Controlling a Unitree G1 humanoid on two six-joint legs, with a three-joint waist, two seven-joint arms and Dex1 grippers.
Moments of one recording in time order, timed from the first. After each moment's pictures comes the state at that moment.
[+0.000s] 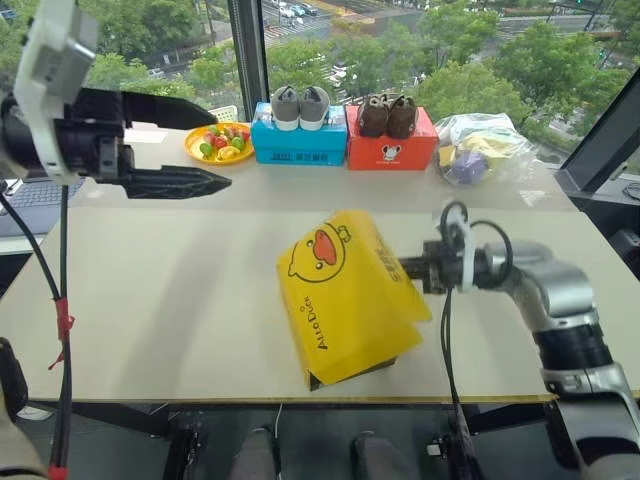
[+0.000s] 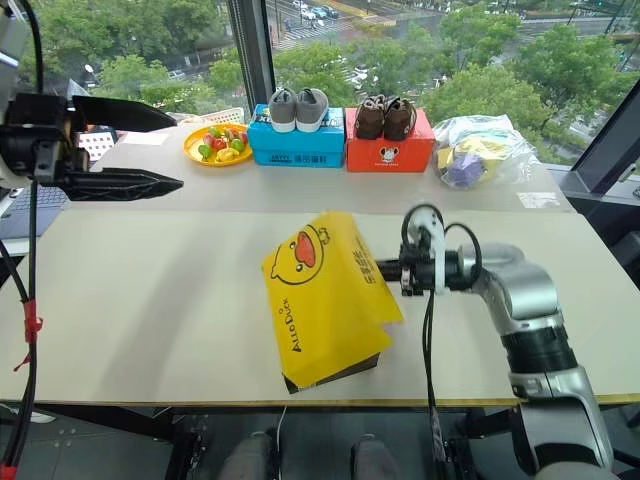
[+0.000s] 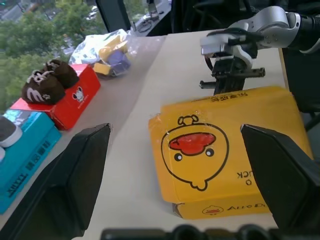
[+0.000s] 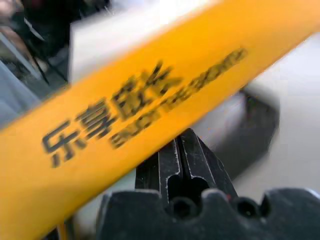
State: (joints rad) left arm -0.97 1.14 0.15 -0.08 -0.67 0.83 -1.30; right arm -0.76 -0.59 0.04 0.07 0.54 0.73 1.25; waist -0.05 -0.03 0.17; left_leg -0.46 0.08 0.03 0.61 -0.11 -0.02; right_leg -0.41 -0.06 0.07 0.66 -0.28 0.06
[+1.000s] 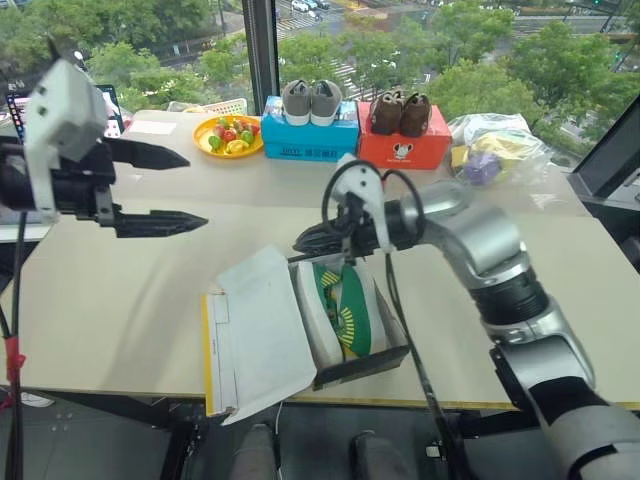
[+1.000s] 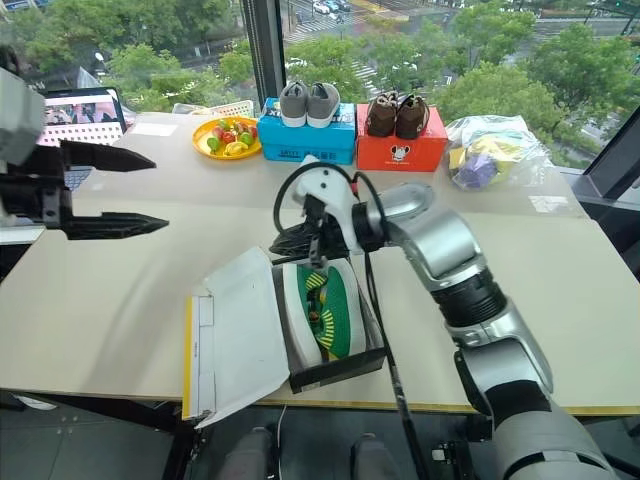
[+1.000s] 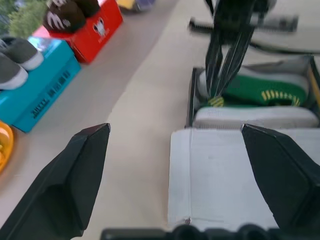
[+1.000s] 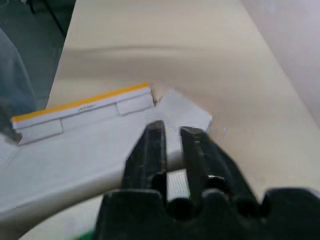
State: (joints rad) left arm -0.75 1.21 0.13 -0.14 -0.59 0.68 -1.27; right arm -1.02 -0.51 0.32 -0.08 0.36 0.85 1.10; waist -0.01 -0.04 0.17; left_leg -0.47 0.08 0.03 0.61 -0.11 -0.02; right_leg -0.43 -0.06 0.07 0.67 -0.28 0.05
